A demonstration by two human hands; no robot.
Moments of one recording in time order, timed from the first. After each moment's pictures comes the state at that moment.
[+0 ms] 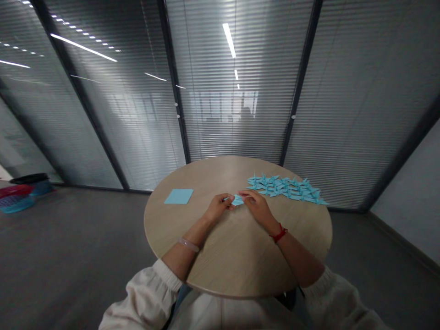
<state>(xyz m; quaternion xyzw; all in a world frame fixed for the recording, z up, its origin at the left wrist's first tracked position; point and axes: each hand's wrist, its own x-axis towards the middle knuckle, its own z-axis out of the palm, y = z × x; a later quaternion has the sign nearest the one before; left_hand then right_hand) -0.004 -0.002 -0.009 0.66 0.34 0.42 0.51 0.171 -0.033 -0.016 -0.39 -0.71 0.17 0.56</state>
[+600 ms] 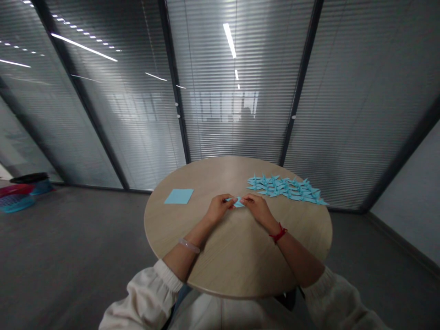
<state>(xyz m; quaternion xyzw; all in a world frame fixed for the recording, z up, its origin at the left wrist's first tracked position) -0.004 -0.004 -0.005 0.75 0.39 0.40 0.37 0.175 -0.021 -0.030 -0.47 -0.70 0.21 0.50</state>
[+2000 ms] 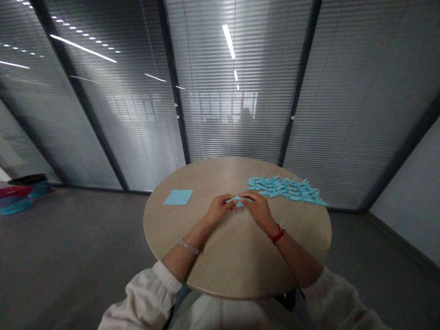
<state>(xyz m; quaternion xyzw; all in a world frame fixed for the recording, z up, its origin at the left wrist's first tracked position) 0.001 -0.012 0.003 0.72 0.33 0.40 0.47 0.169 -0.037 -0.011 -0.39 -0.70 0.13 0.58</state>
